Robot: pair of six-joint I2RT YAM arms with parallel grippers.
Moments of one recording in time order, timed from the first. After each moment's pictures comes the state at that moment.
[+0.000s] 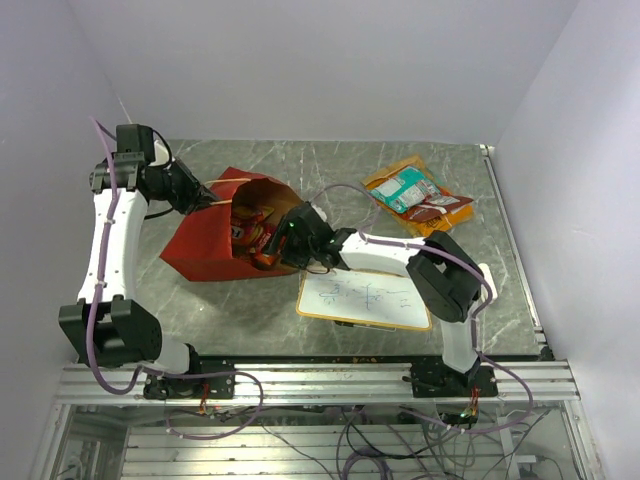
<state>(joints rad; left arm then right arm) 0.09 1.44 1.52 -1.04 0.52 -0.73 0.90 1.97 1.29 -0.03 0.02 1.16</state>
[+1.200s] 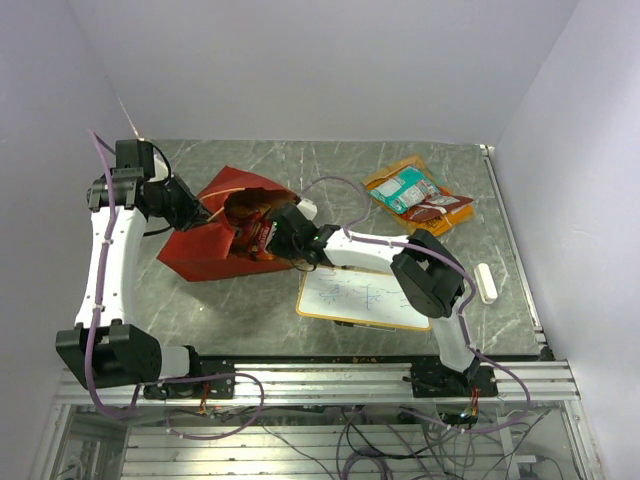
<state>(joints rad) 0.09 1.32 1.42 -1.09 0.45 -0.68 0.93 2.09 1.45 -0.12 0.19 1.11</state>
